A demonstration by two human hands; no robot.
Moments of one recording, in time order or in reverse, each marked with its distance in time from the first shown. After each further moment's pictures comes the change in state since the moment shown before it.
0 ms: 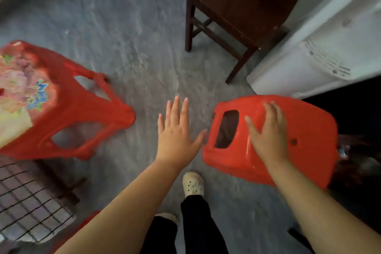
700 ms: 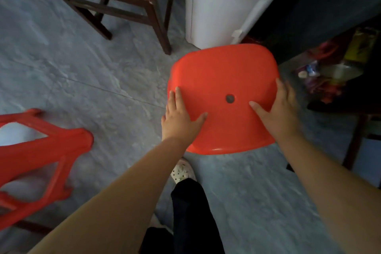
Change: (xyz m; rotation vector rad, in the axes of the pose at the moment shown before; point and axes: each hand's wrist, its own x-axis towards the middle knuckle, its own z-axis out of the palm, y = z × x) left_hand 0.045 0.143 0.169 -0.024 -0.416 -0.022; right_hand -0.037 0.226 -0.040 0.051 -0.021 0.598
